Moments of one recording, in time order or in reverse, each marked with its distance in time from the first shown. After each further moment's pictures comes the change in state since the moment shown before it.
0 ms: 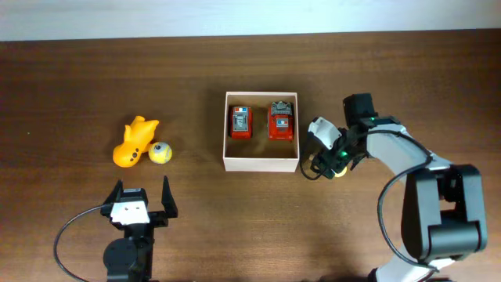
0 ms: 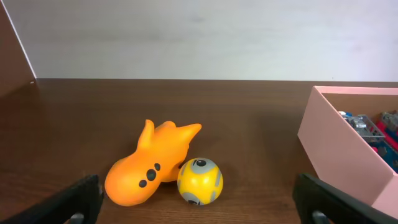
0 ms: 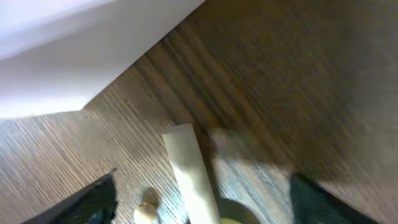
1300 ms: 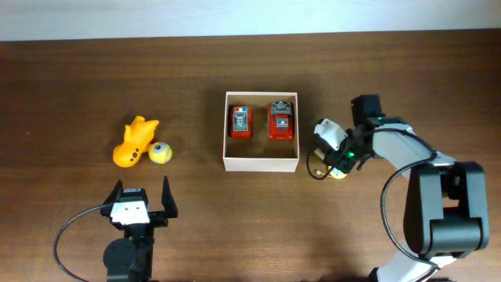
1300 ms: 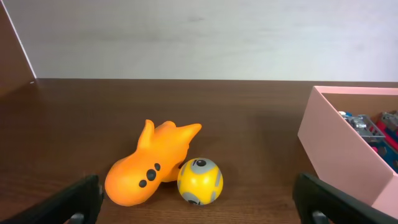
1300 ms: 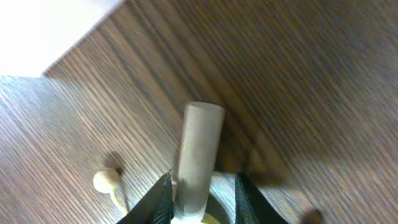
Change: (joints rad) left arm 0.000 0.000 0.000 0.000 0.000 0.000; right arm -0.058 0.013 -0.003 0.004 0.019 -0.096
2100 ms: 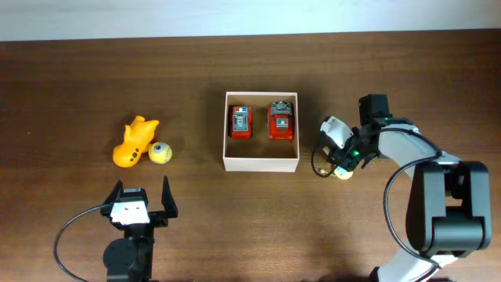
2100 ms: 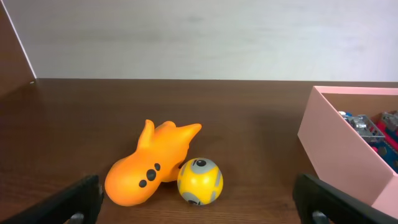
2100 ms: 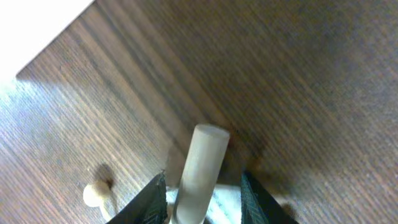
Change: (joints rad) left arm 0.000 0.000 0.000 0.000 0.000 0.000; right arm -0.037 0.013 -0.006 0.047 -0.021 0.005
